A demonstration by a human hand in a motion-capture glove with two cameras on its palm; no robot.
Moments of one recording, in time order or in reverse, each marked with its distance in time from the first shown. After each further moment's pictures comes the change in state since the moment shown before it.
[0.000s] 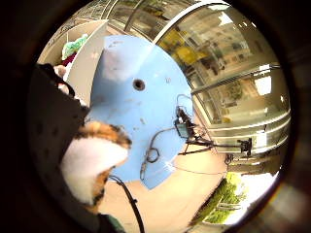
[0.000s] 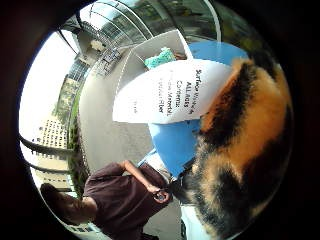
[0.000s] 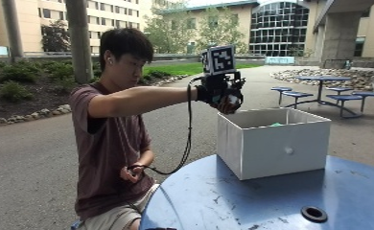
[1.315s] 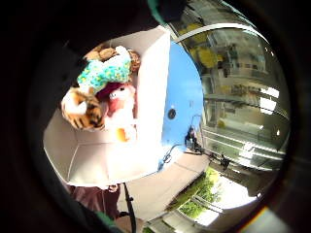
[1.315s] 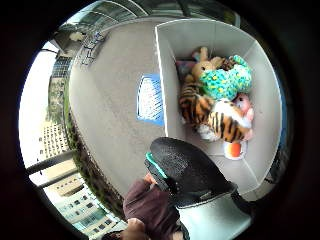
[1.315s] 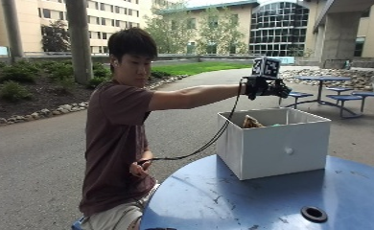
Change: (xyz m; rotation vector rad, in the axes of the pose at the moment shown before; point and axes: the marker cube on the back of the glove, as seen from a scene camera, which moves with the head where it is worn) arm -0.270 -0.266 0.034 -0.348 -0.013 -0.055
